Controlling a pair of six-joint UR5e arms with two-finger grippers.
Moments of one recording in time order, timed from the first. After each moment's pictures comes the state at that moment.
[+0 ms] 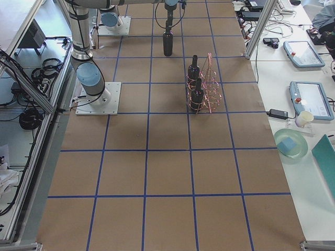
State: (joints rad) left arm -1.45 -1.54 -1.50 -1.62 1.53 0.06; right arm 2.11 -1.26 1.49 -1.77 -1.58 0.56
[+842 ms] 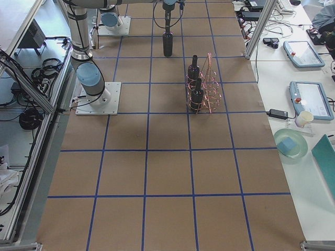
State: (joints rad) left arm -1.44 -1.54 -1.50 -1.62 1.53 0.06; right arm 2.10 -1.30 1.51 -1.71 -1.57 0.53
